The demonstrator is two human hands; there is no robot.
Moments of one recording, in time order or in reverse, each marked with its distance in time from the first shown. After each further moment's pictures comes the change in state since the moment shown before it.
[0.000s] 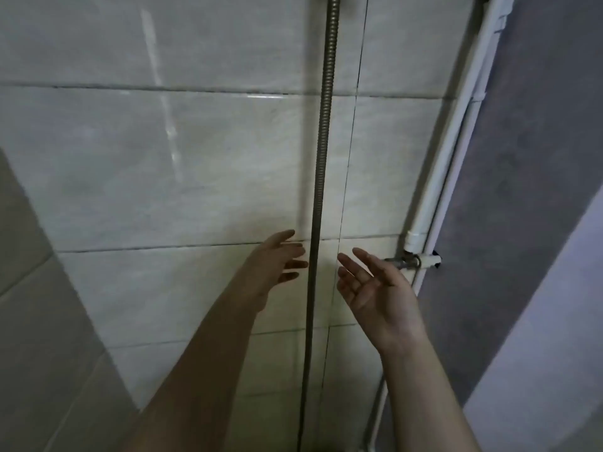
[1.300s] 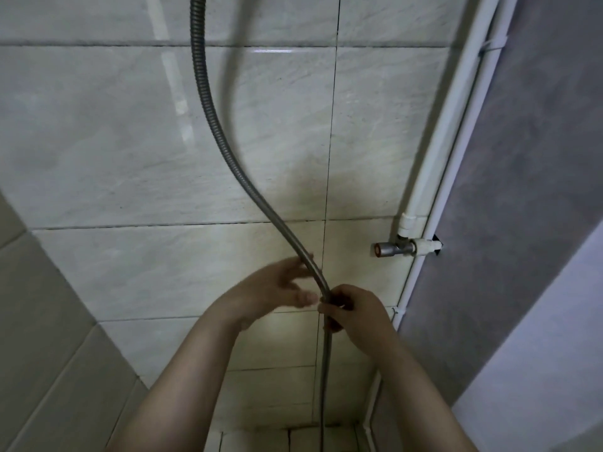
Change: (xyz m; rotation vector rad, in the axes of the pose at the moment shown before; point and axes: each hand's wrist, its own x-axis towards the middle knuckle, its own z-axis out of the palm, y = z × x) left_hand 0.008 -0.054 0.038 0.501 -0.341 -0.044; right_hand 0.034 -0.003 -0.088 -1.267 -0.069 0.041
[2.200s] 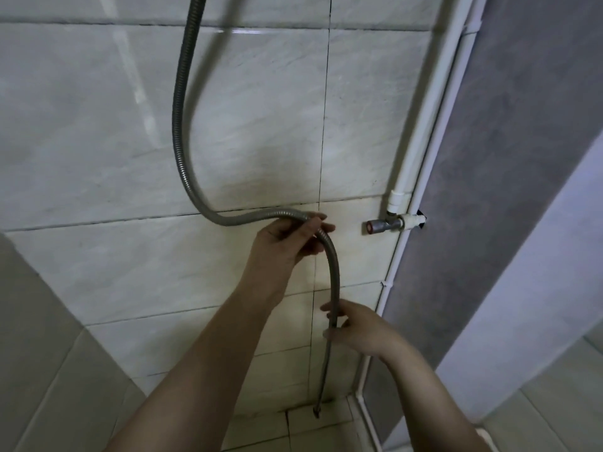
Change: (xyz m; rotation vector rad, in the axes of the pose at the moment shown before) left_hand -0.015 0.027 0.011 -0.664 0.228 0.338; right_hand -0.033 0.024 0.024 -0.362 -0.191 0.169
